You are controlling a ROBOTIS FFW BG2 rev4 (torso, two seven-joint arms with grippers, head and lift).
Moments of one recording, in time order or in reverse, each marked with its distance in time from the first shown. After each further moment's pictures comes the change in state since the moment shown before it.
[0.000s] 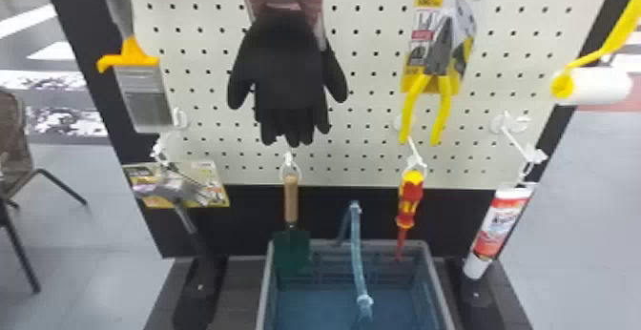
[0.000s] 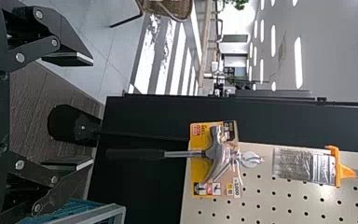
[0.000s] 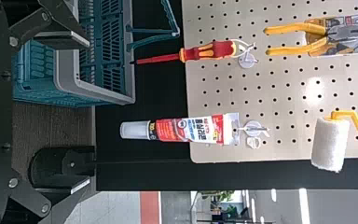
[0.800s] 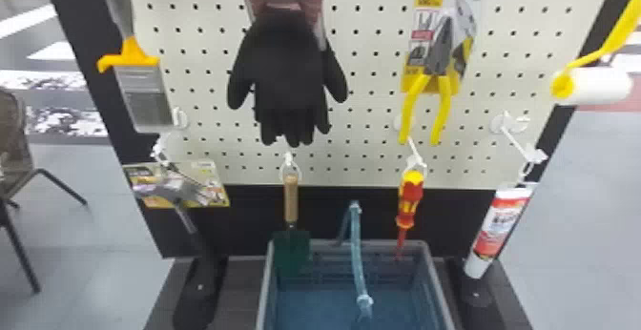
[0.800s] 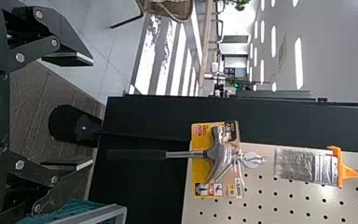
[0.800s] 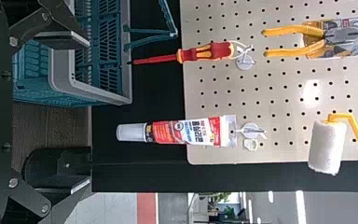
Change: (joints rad) left arm -0.004 -0.007 -0.001 0.009 -0.002 0.000 0.000; right arm -0.013 -0.001 -0.001 0.002 0.007 0.000 0.000
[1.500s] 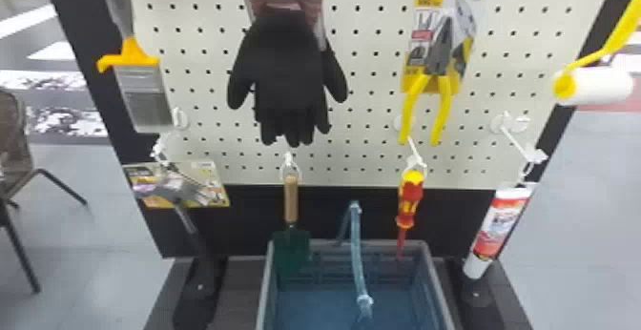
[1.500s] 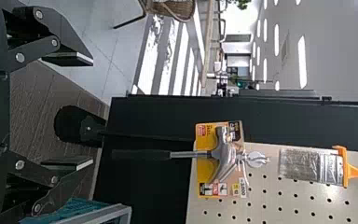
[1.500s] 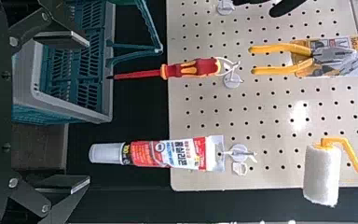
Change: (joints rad) left arm 0.009 0.008 0.000 0.001 0.003 0.002 0.000; right arm -0.123 -0.056 -0.003 0.008 -0.039 0.062 0.083
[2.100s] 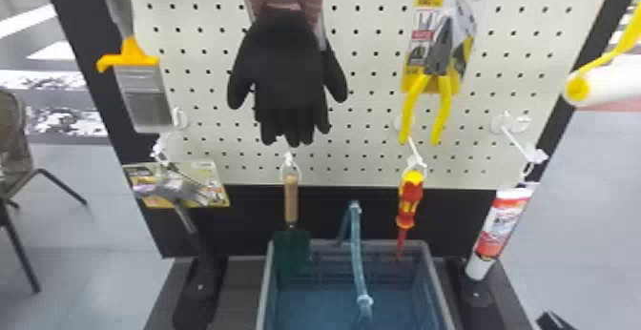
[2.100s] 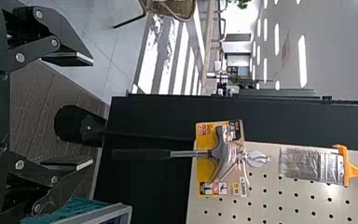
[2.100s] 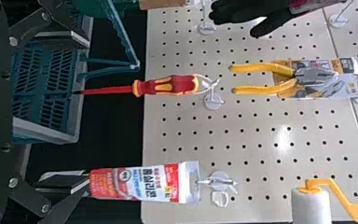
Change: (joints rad) left arm 0.000 0.002 -0.001 0.000 0.000 0.002 0.000; right arm -0.114 -0.033 -0.004 -0.028 -0.024 0.080 0.087
